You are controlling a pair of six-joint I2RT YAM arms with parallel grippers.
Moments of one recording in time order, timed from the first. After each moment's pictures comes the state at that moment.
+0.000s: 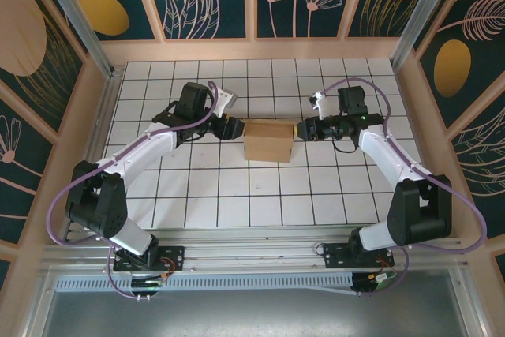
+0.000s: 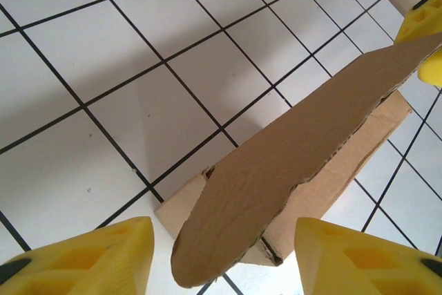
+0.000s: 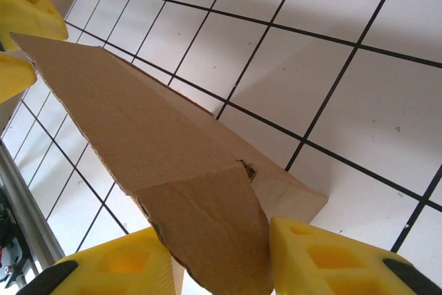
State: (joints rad) left arm -0.46 1.57 1.16 -0.33 0.49 -0.09; right arm 0.20 1.42 1.05 -0.51 -0.68 -0.02
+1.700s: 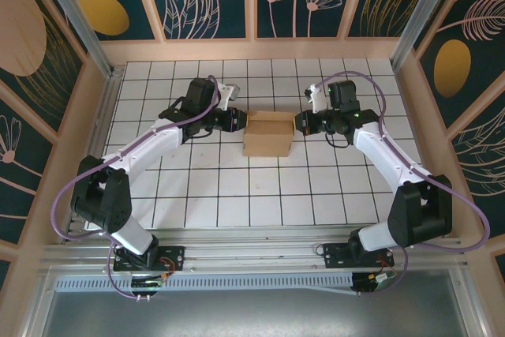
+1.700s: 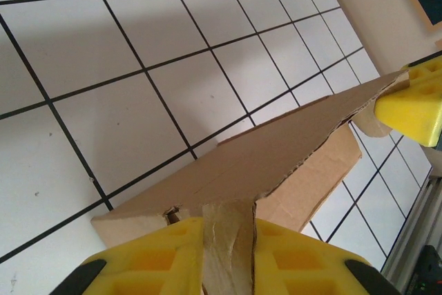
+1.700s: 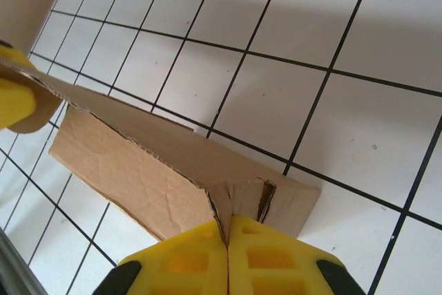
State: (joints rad) left arm -0.49 1.62 1.23 -0.30 0.48 -0.36; right arm 0.29 1.42 1.11 -0.49 -0.50 0.13
